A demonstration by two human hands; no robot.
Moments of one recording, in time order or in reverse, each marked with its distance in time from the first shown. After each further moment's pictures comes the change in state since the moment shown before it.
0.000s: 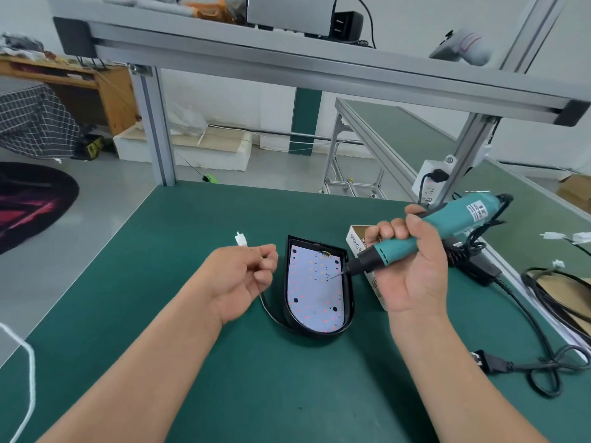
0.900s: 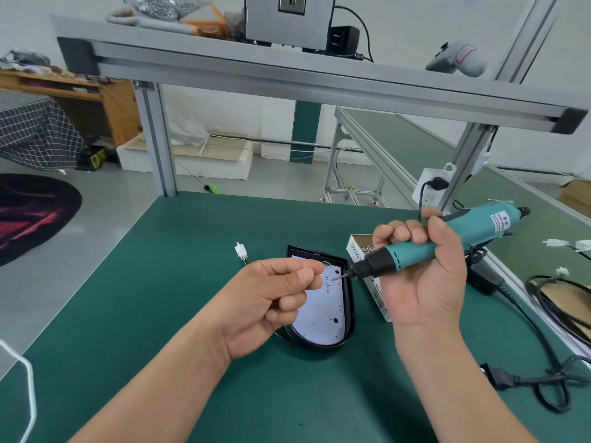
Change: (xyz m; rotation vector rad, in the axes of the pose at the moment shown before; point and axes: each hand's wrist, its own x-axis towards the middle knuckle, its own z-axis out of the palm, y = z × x) left_hand -0.027 -0.014 0.015 0.200 -0.440 0.026; right_hand -0.010 -0.011 0.018 0.109 -0.058 -0.050
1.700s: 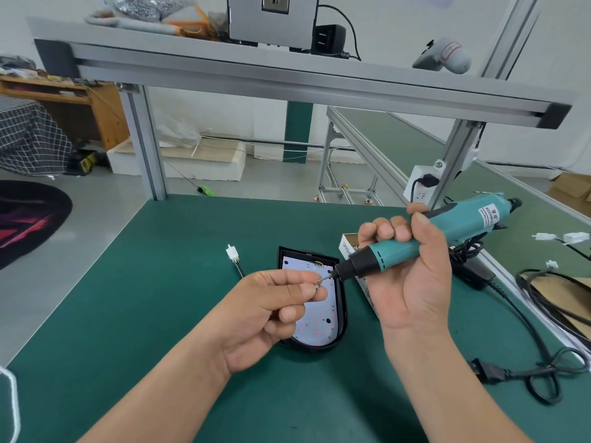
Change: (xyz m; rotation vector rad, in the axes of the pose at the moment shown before) left_hand 0.000 -0.010 0.010 -0.027 0.044 -0.098; right_hand -0.007 0.002 0.006 -0.032 -0.053 -0.002
